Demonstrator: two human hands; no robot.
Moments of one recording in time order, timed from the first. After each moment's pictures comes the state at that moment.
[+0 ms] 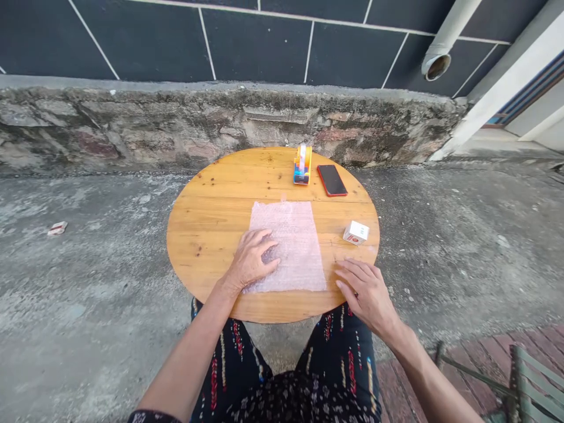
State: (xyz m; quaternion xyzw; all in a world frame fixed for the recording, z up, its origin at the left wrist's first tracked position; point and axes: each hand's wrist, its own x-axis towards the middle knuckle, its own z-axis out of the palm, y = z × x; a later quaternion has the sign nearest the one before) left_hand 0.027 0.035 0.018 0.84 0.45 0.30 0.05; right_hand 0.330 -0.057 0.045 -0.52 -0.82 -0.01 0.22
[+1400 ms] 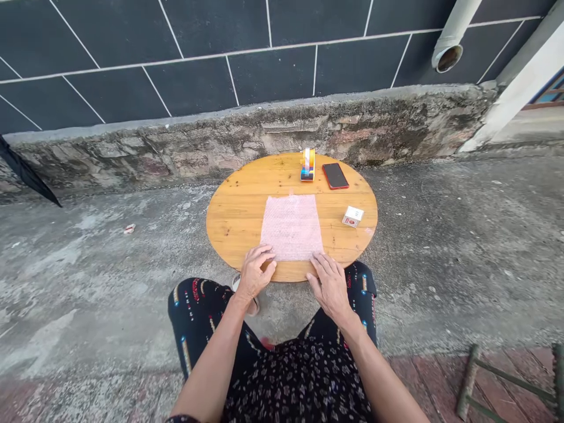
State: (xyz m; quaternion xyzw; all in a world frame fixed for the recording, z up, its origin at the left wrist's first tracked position) left_hand 0.025 -0.078 0.008 0.77 0.52 0.37 0.07; right_hand 0.262 -0.112 -0.002 -0.54 -0.78 0.03 0.32
